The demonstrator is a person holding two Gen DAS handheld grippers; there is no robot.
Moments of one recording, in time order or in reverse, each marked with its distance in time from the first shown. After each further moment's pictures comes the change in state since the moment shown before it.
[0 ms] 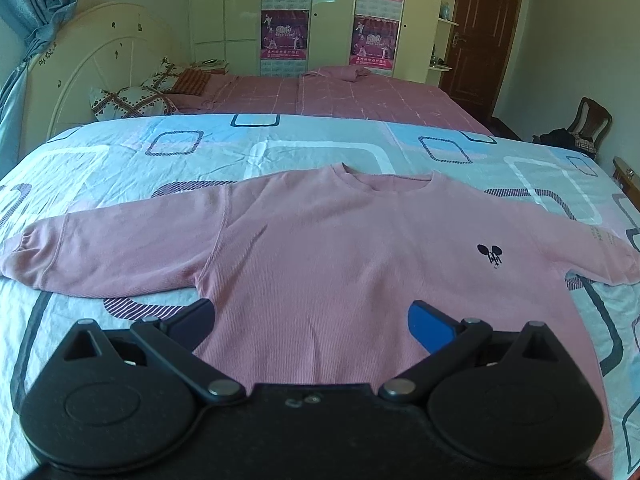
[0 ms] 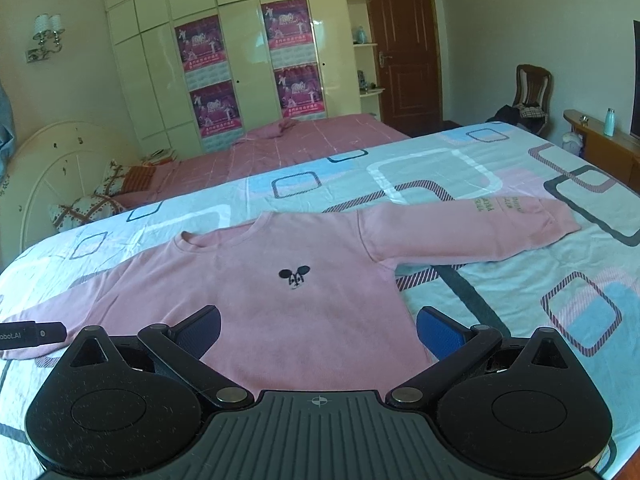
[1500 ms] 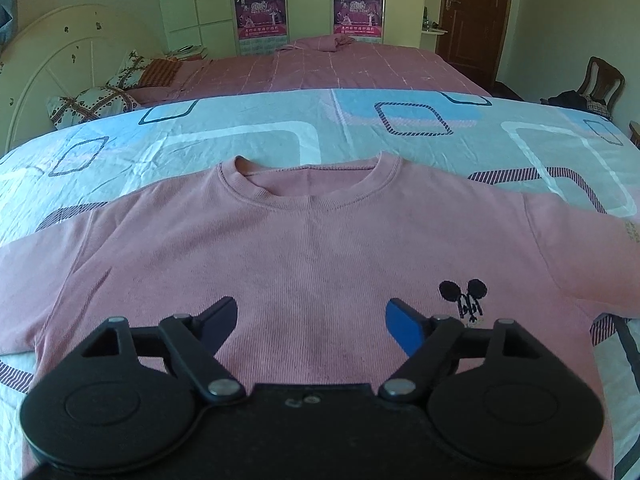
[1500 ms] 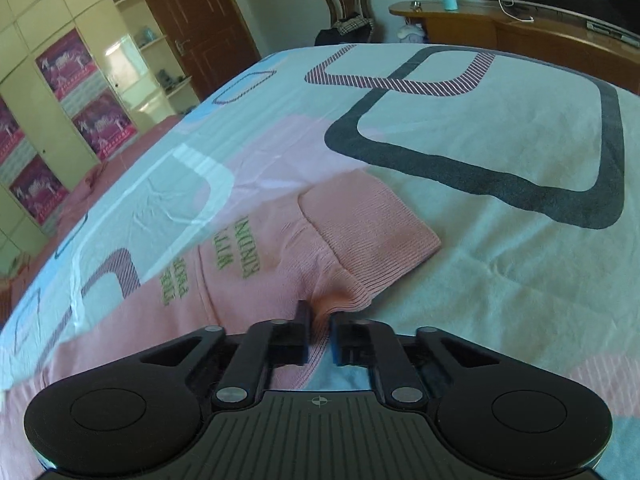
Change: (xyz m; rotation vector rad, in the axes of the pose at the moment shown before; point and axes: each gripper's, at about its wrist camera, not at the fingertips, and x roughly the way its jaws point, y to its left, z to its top) left arm 0.140 -0.141 0.046 0.066 0.079 0.053; right arm 0.204 -0.362 0.072 0.495 0.069 -0.290
